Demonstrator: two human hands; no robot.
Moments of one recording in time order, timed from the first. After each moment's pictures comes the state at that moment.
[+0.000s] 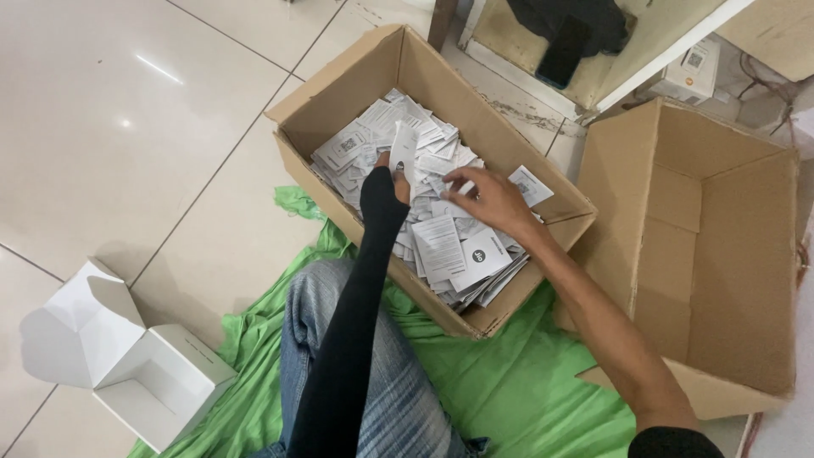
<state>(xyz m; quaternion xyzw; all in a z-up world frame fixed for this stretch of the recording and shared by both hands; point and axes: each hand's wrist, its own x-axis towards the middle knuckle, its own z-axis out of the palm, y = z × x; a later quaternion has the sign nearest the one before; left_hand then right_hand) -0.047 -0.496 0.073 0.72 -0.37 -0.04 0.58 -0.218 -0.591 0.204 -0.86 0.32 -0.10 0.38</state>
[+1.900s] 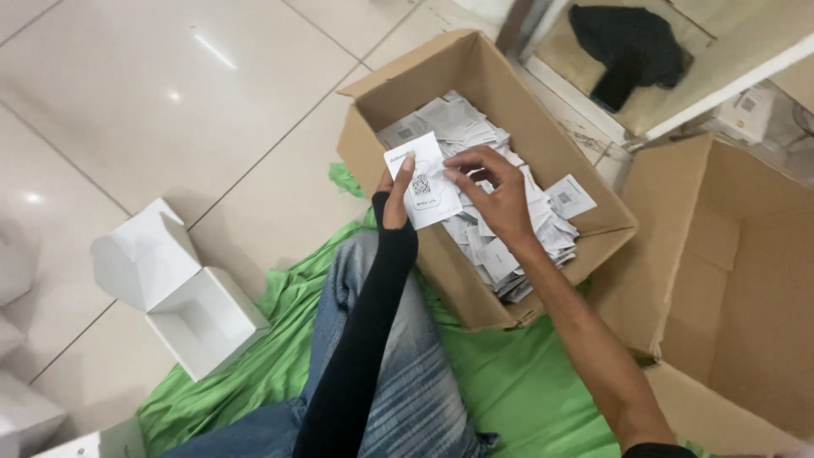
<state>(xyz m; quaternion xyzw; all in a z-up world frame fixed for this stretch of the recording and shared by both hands) -0.055 -0.399 0.167 0.30 -0.03 -0.34 0.89 -0.171 -0.501 0.251 -0.81 0.12 -0.30 0.49</state>
